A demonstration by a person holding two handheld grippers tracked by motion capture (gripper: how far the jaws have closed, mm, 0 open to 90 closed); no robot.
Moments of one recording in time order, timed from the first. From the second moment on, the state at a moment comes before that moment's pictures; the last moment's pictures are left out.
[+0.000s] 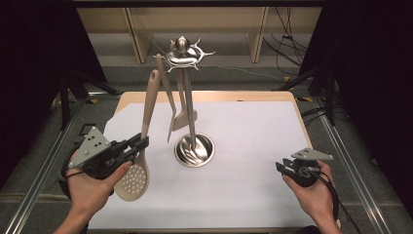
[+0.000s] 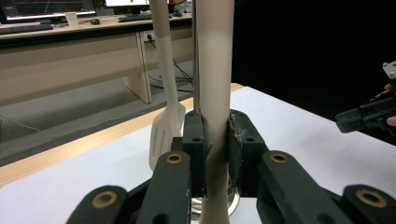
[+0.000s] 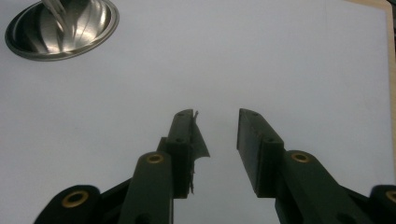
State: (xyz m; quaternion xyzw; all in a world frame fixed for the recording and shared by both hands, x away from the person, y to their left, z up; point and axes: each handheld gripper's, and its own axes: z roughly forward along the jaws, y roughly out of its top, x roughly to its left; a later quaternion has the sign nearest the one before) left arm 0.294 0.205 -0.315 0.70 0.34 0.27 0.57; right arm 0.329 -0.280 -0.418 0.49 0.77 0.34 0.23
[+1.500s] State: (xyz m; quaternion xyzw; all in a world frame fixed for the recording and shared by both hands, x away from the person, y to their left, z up) left arm 0.315 0.186 -0.312 0.71 0.34 0.27 0.55; right arm 0.329 -0.283 -0.415 0.49 0.77 0.34 0.23
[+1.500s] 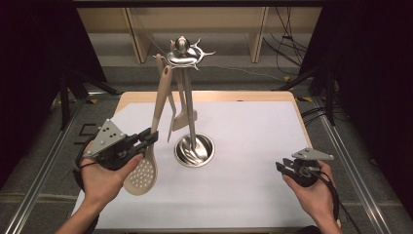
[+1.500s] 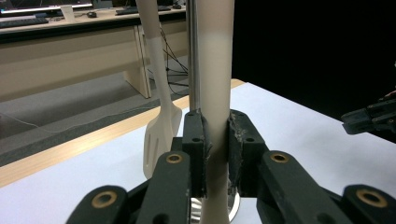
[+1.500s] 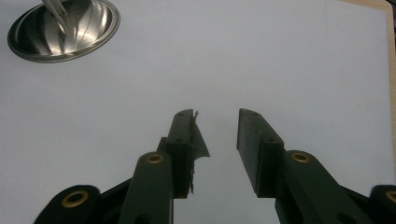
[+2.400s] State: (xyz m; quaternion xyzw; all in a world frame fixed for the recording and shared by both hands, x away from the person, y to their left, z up) left arm 0.342 0.164 -0.323 0.72 0.35 0.26 0.54; right arm 0.329 -0.285 -0.417 0.49 0.77 0.34 0.22
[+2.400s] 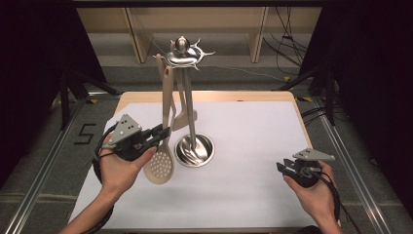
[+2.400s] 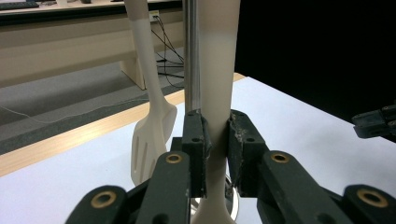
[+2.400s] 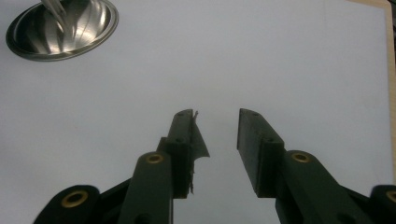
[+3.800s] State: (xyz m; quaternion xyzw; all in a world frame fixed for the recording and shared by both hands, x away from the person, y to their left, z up) left arm 0.359 0.151 -0.329 0.72 0.35 0.26 0.55; right arm 0.329 -0.286 -0.419 0.48 0.77 0.34 0.23
